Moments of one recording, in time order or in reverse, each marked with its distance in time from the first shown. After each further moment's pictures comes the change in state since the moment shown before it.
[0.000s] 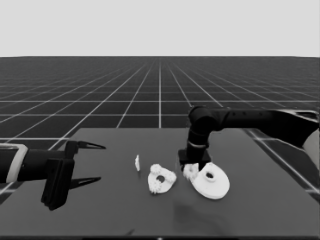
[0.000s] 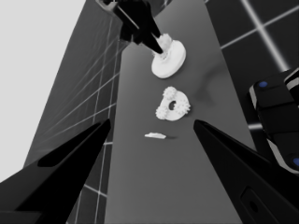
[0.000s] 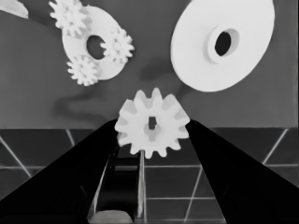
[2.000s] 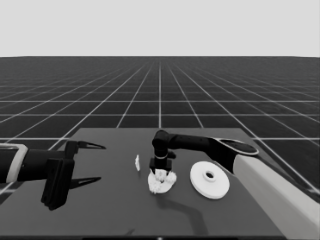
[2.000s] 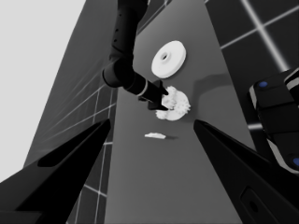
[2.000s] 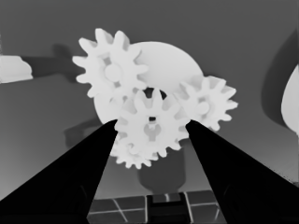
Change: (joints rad) left arm 0.000 0.000 0.000 0.000 0.000 0.000; right arm -0.314 0.440 -0.714 -0.293 0.078 -0.118
